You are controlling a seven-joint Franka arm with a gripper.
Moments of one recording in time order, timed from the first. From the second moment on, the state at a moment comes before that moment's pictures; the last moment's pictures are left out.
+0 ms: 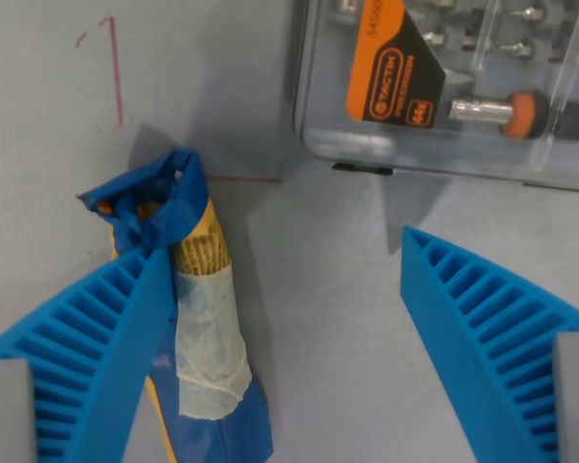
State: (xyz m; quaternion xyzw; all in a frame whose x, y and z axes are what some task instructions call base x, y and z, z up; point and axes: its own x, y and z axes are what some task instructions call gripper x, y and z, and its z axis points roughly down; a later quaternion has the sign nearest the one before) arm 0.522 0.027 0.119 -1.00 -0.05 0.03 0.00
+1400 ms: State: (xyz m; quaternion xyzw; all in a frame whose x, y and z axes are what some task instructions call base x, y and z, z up) arm 0.524 0.024 0.109 -1.00 -0.05 0.03 0.00
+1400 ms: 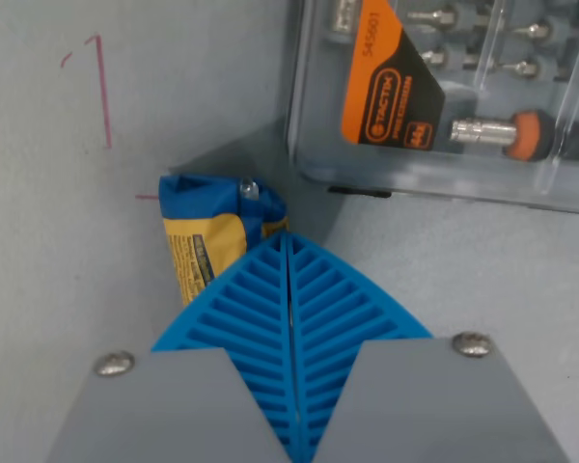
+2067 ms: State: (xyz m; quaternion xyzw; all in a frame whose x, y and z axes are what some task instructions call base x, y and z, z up) arm 0.525 0.024 0.111 -1.00 -0.05 0.03 0.00
